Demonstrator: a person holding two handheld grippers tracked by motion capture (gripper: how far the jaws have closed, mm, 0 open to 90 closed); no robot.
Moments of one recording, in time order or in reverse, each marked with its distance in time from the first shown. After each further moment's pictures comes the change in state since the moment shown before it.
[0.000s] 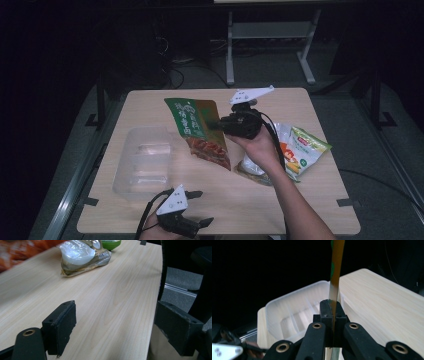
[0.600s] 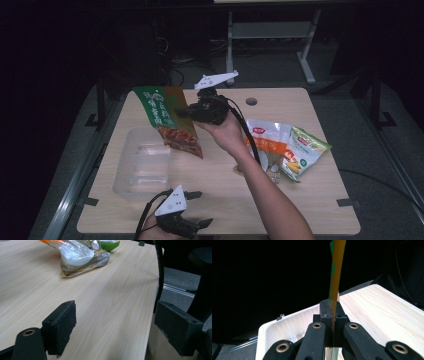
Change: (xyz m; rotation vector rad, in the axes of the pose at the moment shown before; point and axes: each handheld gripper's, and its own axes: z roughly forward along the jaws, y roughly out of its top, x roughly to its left) left arm -0.002 -0.001 -0.002 -0.010 -0.008 -0.013; right arm 0.008 0.047 0.064 -0.041 0.058 -0.025
